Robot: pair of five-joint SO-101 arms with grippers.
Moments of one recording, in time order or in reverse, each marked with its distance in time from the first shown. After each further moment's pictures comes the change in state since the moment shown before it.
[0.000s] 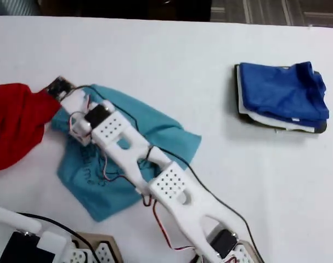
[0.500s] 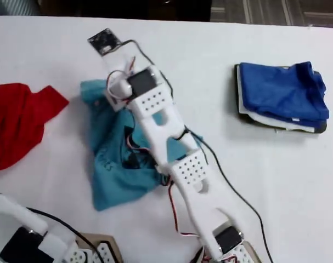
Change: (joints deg) left arm 16.0 0.0 8.4 1.8 0.4; right arm 13.0 -6.5 -17.8 22.2 0.0
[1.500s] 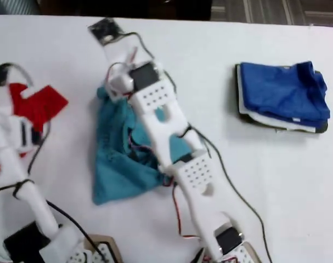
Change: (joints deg) left arm 21.4 0.0 5.4 -6.9 21.7; right arm -1.1 -6.9 11.1 -11.7 0.0
